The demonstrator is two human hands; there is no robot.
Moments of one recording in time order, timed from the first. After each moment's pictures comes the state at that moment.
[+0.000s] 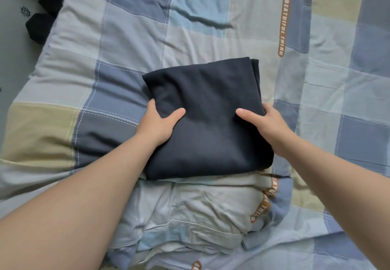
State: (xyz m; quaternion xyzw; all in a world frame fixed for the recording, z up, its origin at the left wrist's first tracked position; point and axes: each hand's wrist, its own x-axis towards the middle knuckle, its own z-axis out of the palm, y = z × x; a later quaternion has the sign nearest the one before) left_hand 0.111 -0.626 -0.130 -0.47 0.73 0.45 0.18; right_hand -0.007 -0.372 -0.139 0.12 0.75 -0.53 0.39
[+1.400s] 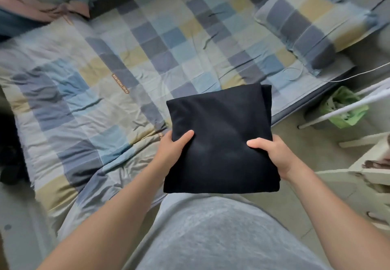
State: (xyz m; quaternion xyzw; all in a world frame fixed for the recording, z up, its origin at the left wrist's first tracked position) left_hand 0.292 -0.296 0.273 -0.13 0.73 0.57 0.34; right_hand 0.398 -0.037 0.318 0.37 0.59 -0.70 0.16
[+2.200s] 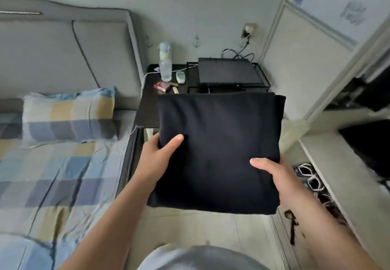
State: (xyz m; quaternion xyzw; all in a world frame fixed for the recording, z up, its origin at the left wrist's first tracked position) left_hand 0.557 0.247 0.439 0.39 0.59 0.52 0.48; right_hand 0.839 0.248 0.453 0.50 0.42 -0.63 -0.43
